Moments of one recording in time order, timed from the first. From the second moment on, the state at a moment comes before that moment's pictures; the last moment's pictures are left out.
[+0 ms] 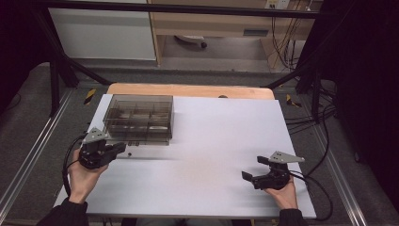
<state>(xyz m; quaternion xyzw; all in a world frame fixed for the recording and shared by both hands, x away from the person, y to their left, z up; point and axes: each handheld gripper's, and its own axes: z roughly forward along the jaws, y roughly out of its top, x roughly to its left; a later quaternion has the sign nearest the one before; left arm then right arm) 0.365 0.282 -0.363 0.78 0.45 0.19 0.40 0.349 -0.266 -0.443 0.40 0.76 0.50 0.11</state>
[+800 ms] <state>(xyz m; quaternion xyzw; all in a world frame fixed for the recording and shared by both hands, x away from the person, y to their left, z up) 0.416 0.260 -0.348 0.79 0.45 0.19 0.38 0.349 -0.266 -0.443 0.40 0.76 0.50 0.11</state>
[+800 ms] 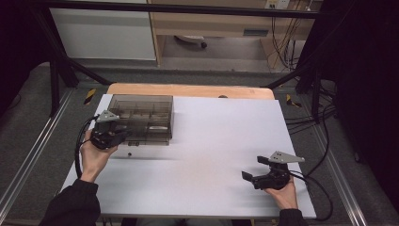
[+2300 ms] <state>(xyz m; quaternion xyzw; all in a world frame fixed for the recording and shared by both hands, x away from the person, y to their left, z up) 0.369 0.288 -0.365 0.79 0.43 0.20 0.40 0.349 -0.266 -0.444 0.40 0.77 0.49 0.12</state>
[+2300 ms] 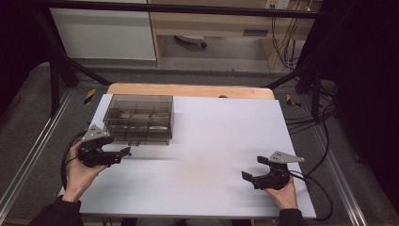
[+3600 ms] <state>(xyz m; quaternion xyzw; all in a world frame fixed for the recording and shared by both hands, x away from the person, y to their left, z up) 0.388 0.282 -0.437 0.78 0.49 0.20 0.33 0.349 -0.266 -0.444 0.40 0.77 0.49 0.12</state>
